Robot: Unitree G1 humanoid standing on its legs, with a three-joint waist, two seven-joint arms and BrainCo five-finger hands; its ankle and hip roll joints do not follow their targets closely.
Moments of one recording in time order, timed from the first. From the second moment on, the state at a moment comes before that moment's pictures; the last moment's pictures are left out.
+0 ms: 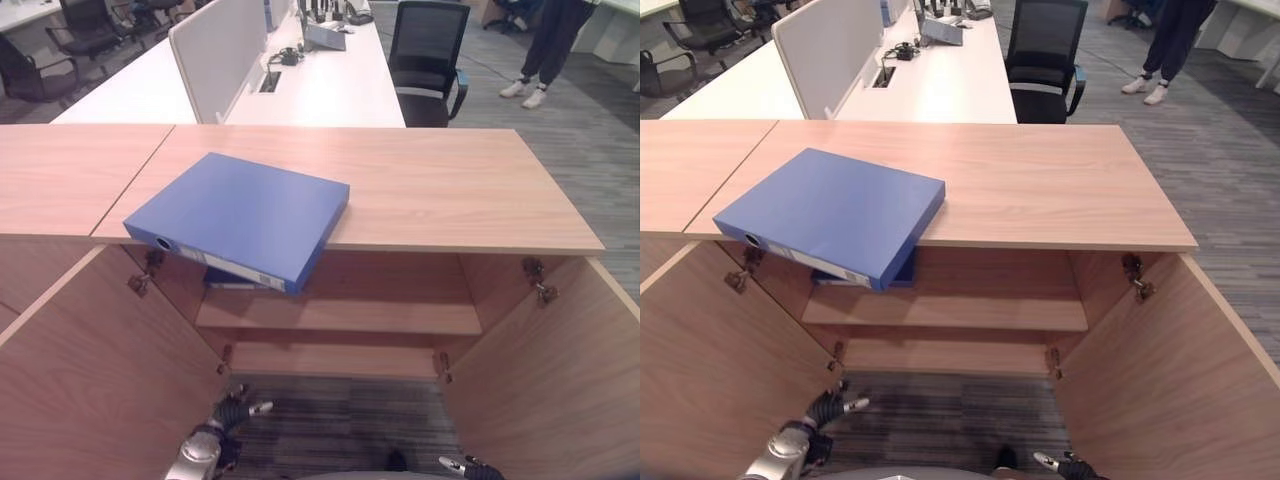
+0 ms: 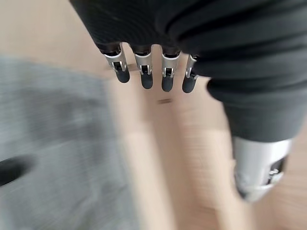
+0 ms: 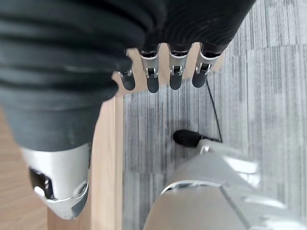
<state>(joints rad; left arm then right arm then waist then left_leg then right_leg) 0.10 0.41 -0.24 0.57 -0.02 -0.13 0.01 0.08 -0.32 0.15 1.25 0.32 -0.06 0.05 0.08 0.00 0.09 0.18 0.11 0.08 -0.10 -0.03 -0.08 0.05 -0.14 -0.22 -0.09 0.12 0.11</state>
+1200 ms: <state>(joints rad) 0.35 0.61 0.12 0.00 0.57 -0.21 0.43 0.16 -0.27 0.15 1.23 0.30 -0.08 0.00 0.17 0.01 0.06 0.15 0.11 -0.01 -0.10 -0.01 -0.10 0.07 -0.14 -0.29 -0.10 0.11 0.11</state>
